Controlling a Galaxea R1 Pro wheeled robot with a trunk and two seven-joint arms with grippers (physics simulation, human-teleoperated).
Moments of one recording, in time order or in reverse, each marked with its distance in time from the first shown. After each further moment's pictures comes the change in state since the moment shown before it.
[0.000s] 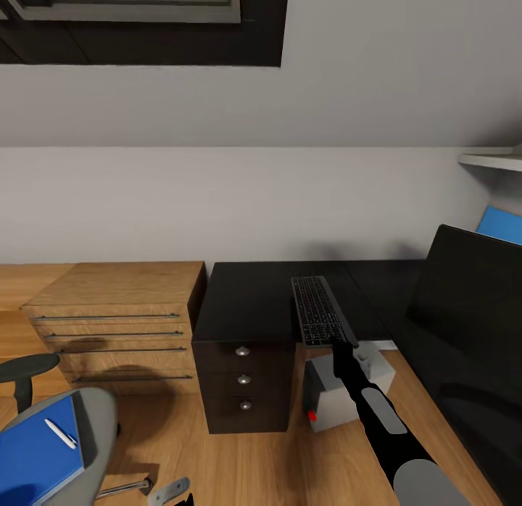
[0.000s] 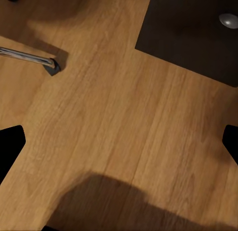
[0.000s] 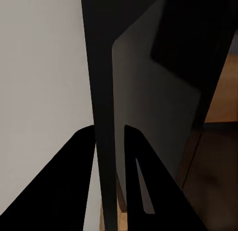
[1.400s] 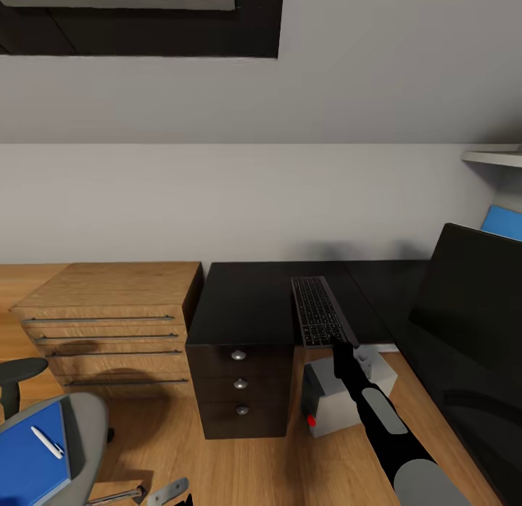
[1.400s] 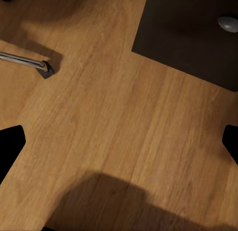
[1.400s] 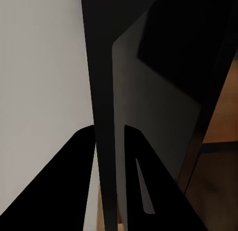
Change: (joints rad) left arm 0.000 0.000 0.005 0.002 0.003 0.001 0.003; right arm 0.000 -0.003 0.001 0.002 0.002 0.001 -0.001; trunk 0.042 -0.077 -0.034
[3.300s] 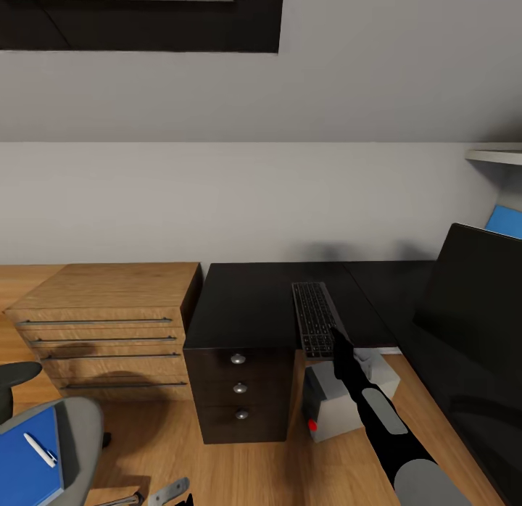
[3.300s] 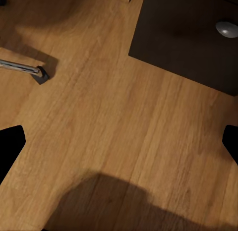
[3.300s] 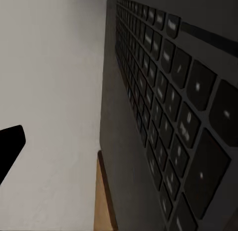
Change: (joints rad) left arm 0.000 0.000 -0.003 0.000 -0.003 -0.001 -0.003; right arm 0.000 -0.001 0.002 0.001 0.000 -0.001 -0.011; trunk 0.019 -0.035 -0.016
